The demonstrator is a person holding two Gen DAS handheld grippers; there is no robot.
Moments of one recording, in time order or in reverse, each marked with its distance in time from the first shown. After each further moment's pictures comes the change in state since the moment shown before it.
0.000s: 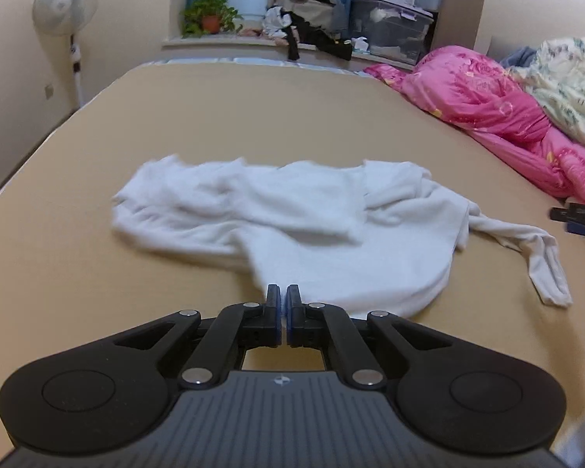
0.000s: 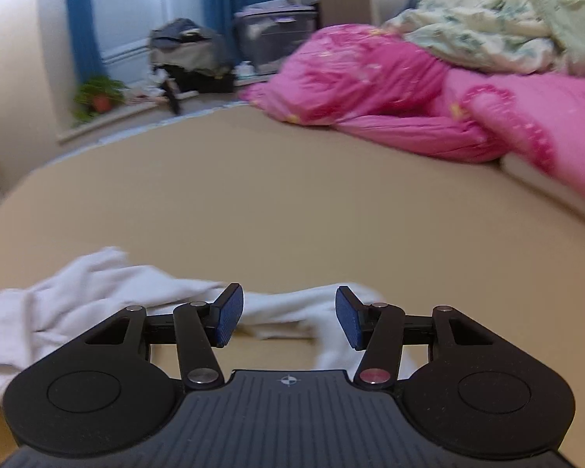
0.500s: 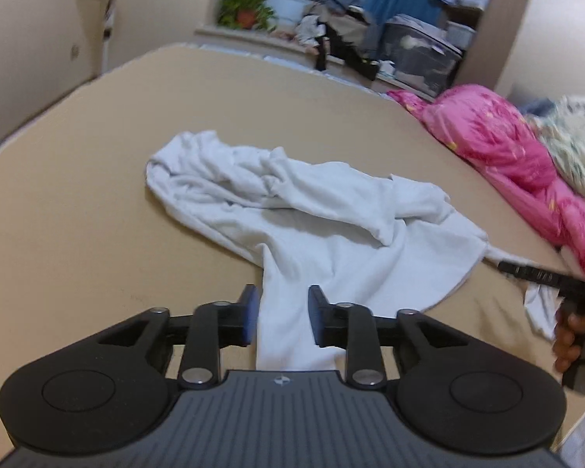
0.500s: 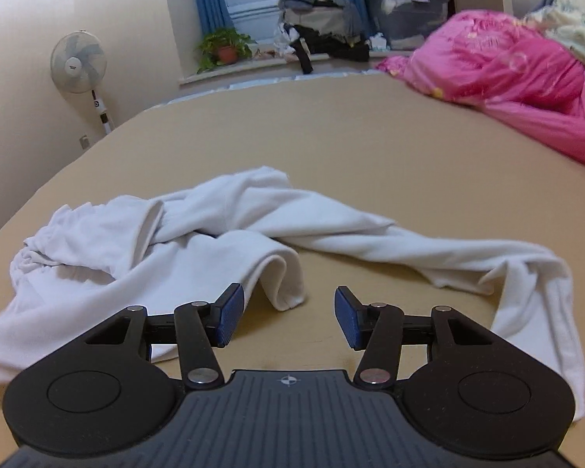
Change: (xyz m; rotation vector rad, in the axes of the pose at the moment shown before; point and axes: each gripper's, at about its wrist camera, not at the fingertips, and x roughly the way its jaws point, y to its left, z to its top) left arm 0.000 0.049 -0.022 -0.192 -0.021 -0.038; right arm 0.033 0.074 -0.044 -0.181 0.094 0.269
